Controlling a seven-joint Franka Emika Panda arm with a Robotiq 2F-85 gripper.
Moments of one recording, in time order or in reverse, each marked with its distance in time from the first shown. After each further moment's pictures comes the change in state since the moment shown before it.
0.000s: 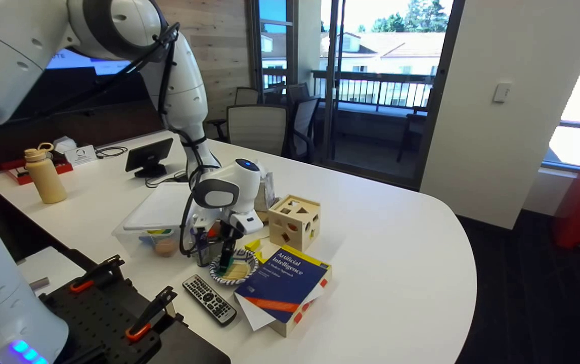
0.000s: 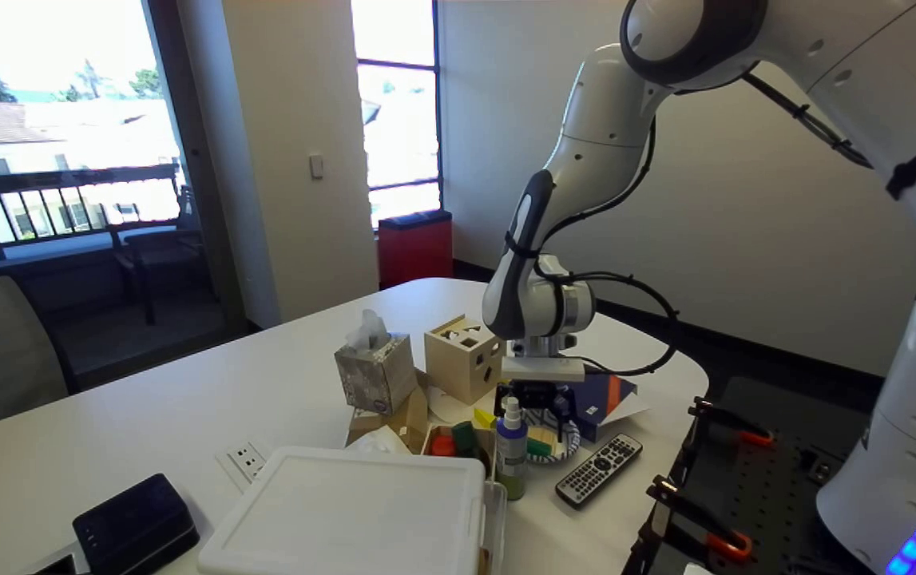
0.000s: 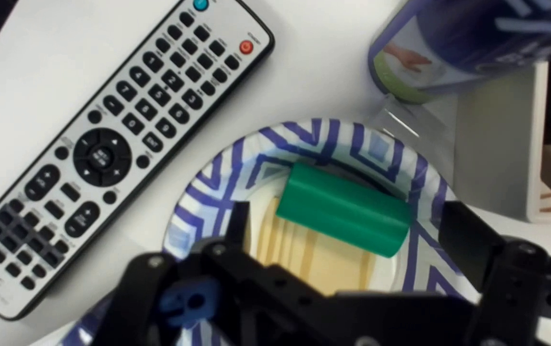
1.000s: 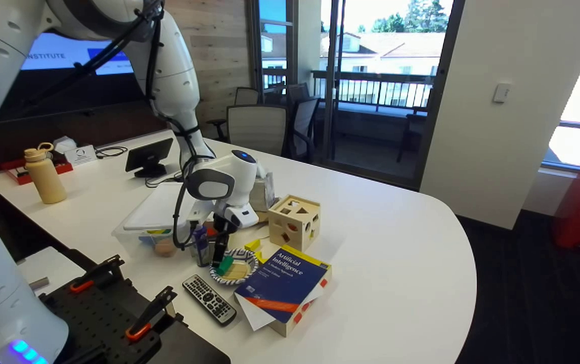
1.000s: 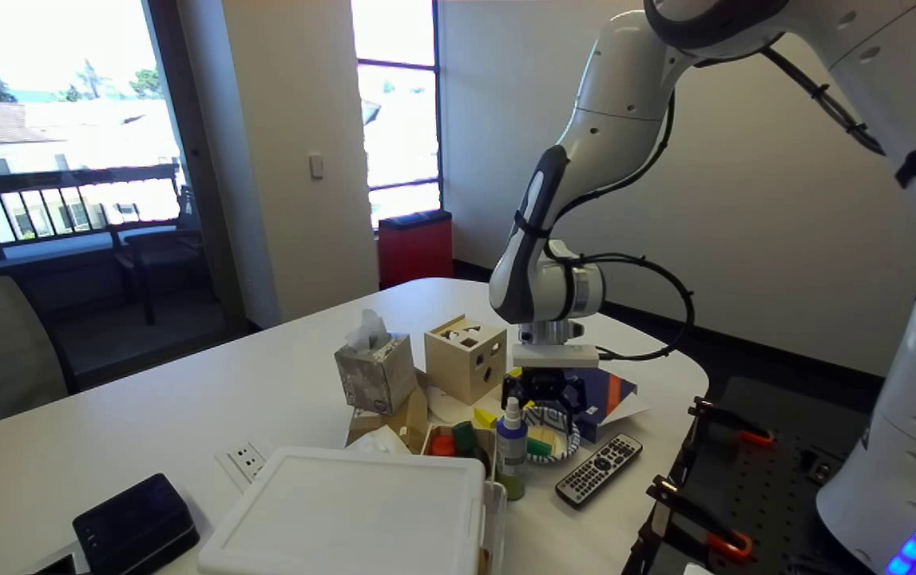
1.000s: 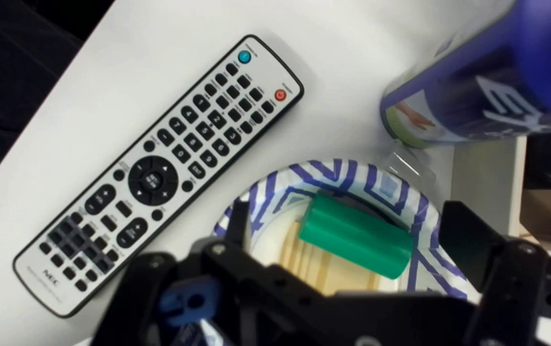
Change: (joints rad) arm -0.003 -0.109 0.001 -0.094 -0.006 -0.051 -0.050
